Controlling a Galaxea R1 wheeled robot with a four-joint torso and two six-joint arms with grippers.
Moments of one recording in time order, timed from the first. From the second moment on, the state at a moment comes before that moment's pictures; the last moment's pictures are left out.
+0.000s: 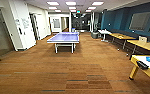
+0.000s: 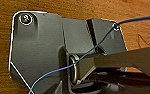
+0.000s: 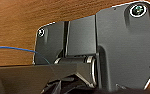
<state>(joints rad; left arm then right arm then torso) 1.58 2.98 -2.54 2.81 0.25 -2.83 -1.50 3.01 -2.57 -0.12 0.07 0.10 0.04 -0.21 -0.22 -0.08</state>
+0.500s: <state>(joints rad) 1.58 2.99 -2.54 2.81 0.25 -2.83 -1.50 3.01 -2.57 -0.12 0.06 0.10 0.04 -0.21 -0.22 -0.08</state>
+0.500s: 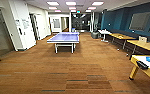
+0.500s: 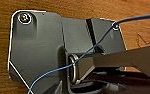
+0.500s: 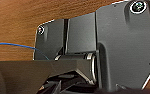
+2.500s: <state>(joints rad) 1.58 2.98 -2.54 2.81 0.25 -2.83 -1.50 3.01 -2.57 -0.12 0.06 0.10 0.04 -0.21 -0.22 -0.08</state>
